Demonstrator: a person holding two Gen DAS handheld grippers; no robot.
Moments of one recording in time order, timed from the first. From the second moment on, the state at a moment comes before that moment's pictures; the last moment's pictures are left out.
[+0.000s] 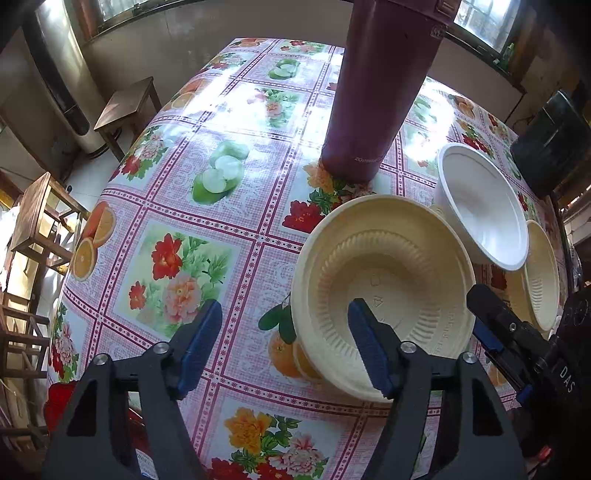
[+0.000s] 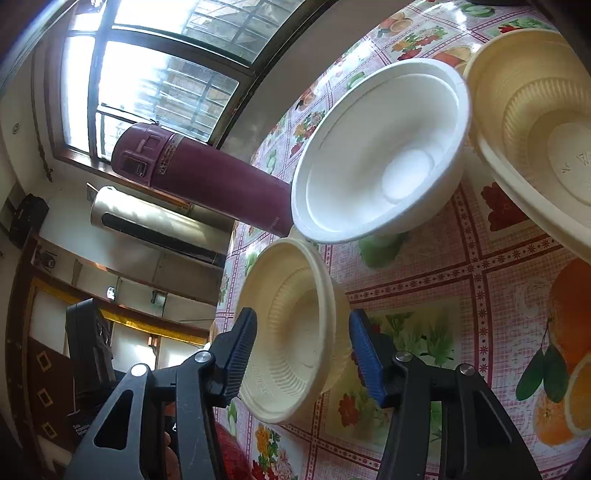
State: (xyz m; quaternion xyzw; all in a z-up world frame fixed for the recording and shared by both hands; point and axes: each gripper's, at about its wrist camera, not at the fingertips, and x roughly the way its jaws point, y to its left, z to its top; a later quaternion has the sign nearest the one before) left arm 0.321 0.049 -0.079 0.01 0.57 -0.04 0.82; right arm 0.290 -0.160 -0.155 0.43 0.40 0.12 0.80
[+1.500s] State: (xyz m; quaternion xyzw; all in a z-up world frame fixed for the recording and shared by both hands) left arm 0.318 0.044 -0.092 -0.04 0.58 -0.08 0.81; right arm 0.290 -0.158 -0.146 0.38 0.41 0.07 0.82
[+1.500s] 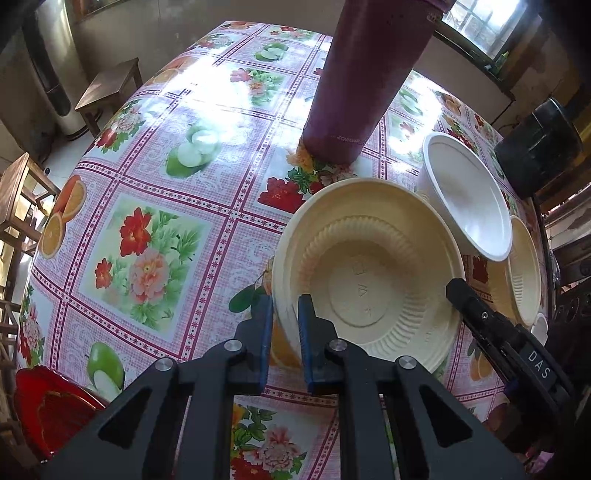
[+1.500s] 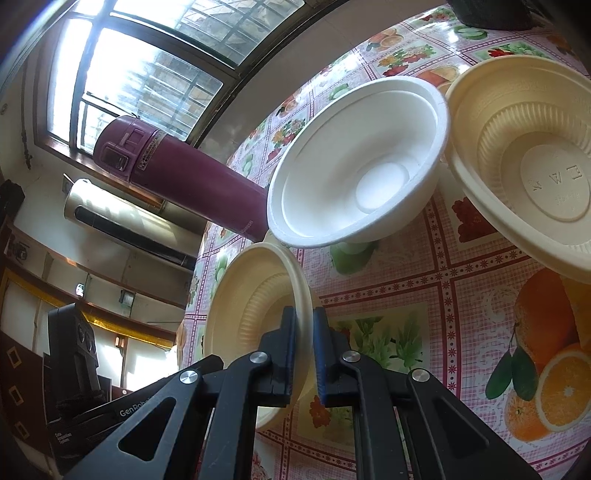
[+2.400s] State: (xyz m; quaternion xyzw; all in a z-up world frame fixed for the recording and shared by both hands) left arm 0.238 0.136 -0.029 -0.03 0.51 -0.04 0.86; right arm 0.267 -0.073 -0.089 0.34 0.39 0.19 0.83
